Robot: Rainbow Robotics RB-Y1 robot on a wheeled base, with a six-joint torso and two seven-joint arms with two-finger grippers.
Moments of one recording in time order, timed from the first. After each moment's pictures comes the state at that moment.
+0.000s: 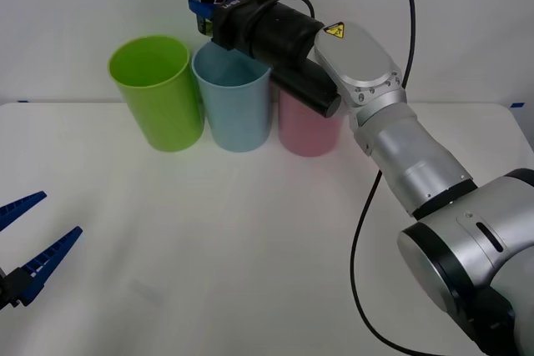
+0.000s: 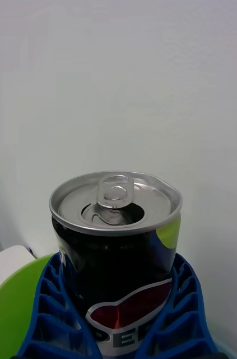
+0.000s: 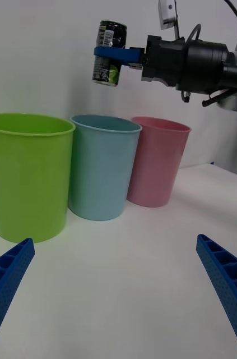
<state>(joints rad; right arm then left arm) -1.05 -0.08 0.20 -0.87 1.42 -0.38 -0.24 0.35 0.40 0.52 -1.66 -0.96 -1.22 0.00</state>
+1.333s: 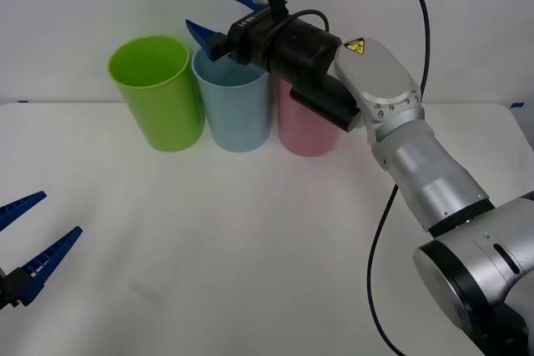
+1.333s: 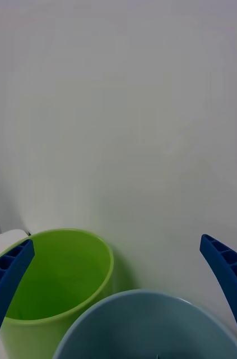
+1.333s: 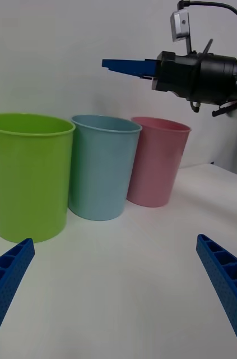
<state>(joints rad) -0.93 -0.14 0.22 -1.01 1.39 -0.45 -0.19 0.35 0.40 0.52 -1.66 -0.96 -1.22 0.00</state>
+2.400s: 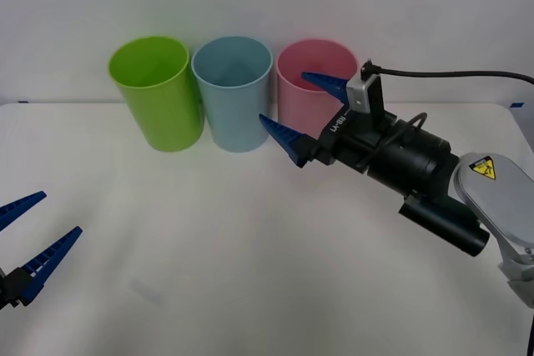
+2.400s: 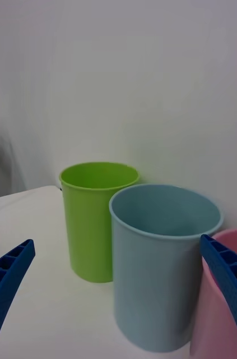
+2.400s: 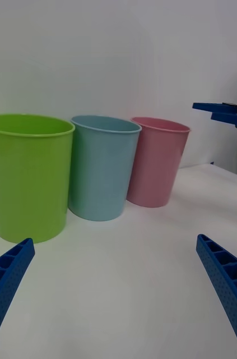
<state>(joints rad) -0.27 -0.56 0.32 -1.79 1.24 -0.45 -0.20 0.35 0.40 0.52 -1.66 -0.96 -1.22 0.00</state>
